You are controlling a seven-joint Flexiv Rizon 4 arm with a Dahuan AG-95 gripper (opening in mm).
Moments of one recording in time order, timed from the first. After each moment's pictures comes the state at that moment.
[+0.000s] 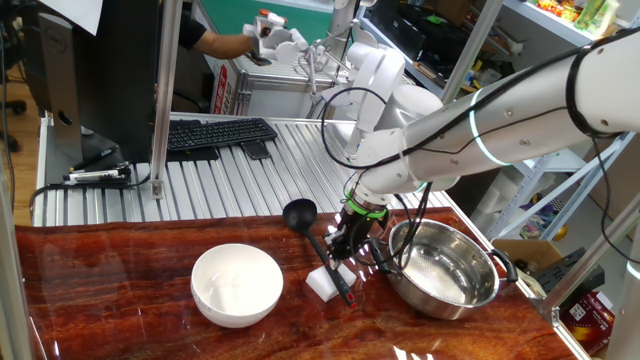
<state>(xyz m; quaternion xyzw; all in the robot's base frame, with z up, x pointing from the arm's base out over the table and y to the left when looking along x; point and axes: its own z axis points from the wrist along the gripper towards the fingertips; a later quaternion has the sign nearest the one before) 0.573 -0.032 0.046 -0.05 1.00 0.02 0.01</state>
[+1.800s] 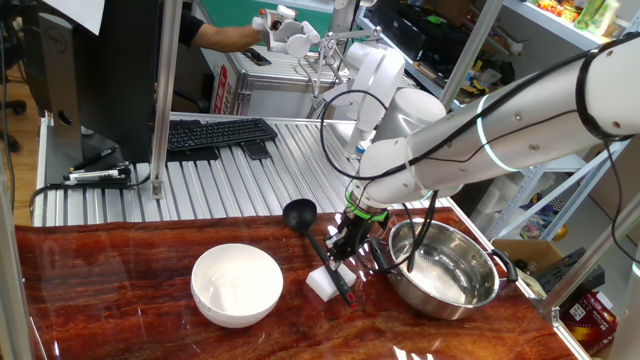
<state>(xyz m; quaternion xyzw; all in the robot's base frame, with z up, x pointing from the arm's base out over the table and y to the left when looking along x) 0.571 -0.032 0.046 -0.10 0.99 0.01 0.03</state>
